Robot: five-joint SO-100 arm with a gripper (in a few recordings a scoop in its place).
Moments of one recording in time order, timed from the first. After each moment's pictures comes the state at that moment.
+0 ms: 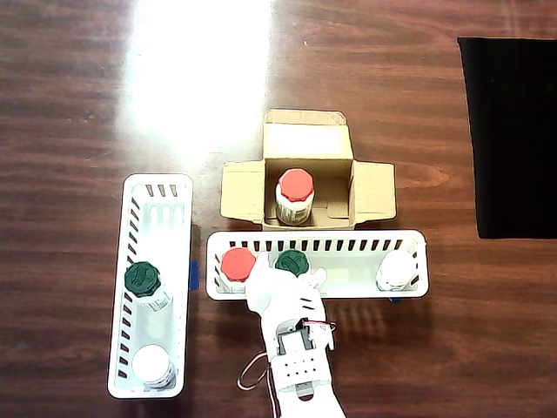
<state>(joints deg) -4.7 135.9 142.8 22.8 117.7</state>
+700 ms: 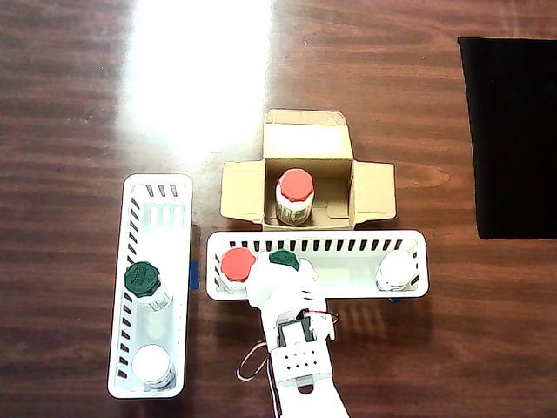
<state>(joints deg) -4.3 133.8 130.6 37.6 113.1</state>
